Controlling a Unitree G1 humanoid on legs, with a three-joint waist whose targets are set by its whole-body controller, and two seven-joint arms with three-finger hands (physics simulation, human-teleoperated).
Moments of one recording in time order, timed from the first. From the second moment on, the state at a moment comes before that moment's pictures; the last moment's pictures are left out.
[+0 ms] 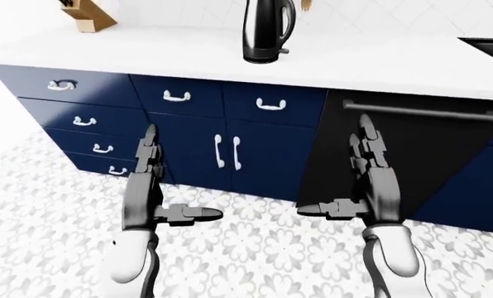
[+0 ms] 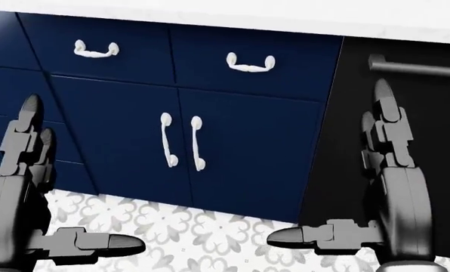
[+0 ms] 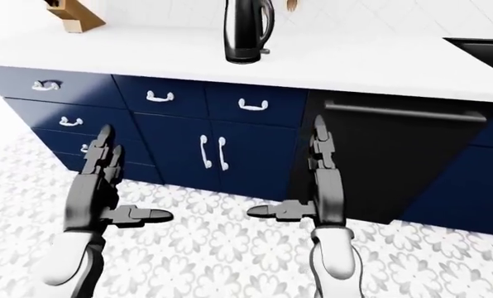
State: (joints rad) left arm 0.01 0.03 0.08 -0.61 0.13 0.45 -0.08; right arm 0.04 -0.02 -0.04 -0.59 -0.11 0.31 0.01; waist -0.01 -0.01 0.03
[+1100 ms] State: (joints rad) left arm 0.00 0.03 0.08 -0.65 0.11 0.50 -0.09; right arm 0.05 -0.02 -0.05 -0.66 -0.11 0.35 0.03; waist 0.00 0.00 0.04
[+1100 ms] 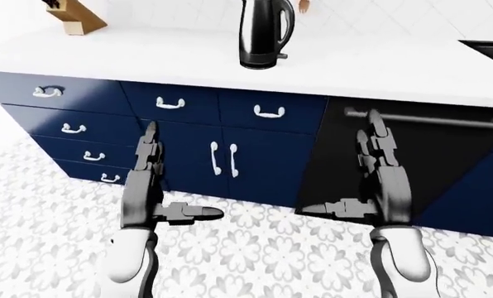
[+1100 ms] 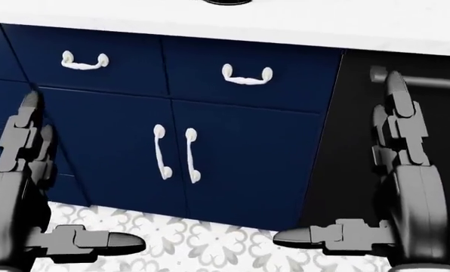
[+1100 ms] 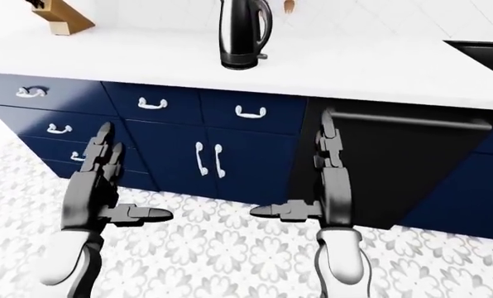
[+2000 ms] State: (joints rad) left arm -0.05 0.05 0.10 -0.73 0.11 0.59 -0.09; right arm -0.02 -0.04 -0.08 -0.80 -0.11 0.49 0.06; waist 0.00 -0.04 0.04
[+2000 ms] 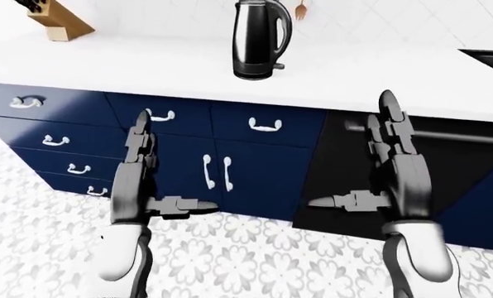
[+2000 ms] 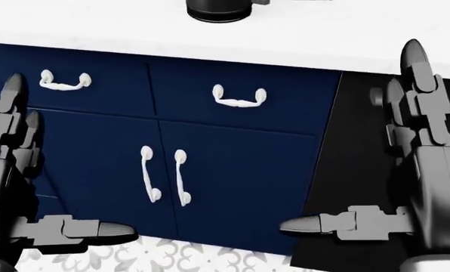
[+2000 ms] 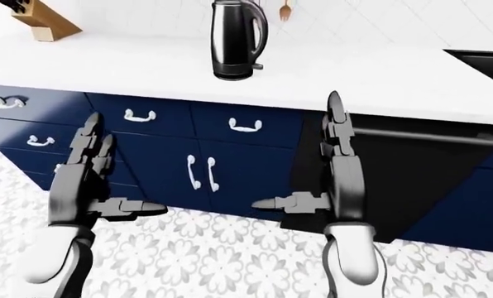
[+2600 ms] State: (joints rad) left arm -0.03 0.05 0.10 -0.71 0.11 0.58 -0.10; right arm 0.01 -0.02 -0.07 -0.78 -0.12 0.47 0.04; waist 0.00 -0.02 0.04
